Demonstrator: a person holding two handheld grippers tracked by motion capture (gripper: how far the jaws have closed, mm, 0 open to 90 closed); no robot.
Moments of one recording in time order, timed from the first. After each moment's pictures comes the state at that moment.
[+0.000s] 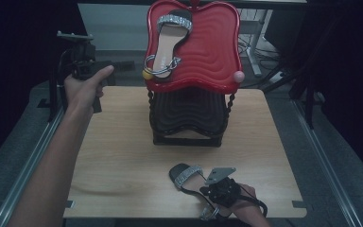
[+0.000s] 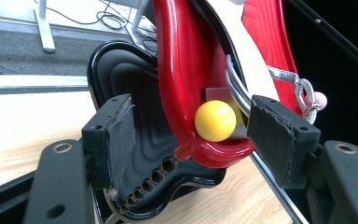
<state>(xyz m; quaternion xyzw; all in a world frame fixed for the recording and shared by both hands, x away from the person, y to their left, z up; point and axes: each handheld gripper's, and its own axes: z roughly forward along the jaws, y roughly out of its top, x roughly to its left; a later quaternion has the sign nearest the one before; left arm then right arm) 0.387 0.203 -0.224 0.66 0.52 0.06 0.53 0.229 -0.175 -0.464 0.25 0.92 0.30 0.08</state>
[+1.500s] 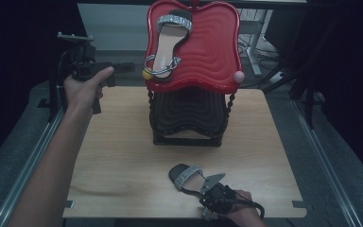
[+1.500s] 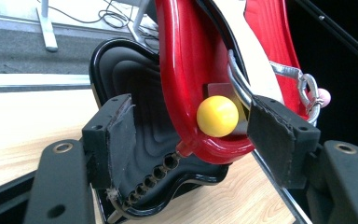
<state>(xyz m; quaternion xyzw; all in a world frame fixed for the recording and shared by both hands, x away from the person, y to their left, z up) 0.386 0.204 -0.226 0.66 0.53 0.06 0.53 0.224 -0.167 -0.485 0.24 0.94 0.23 0.04</state>
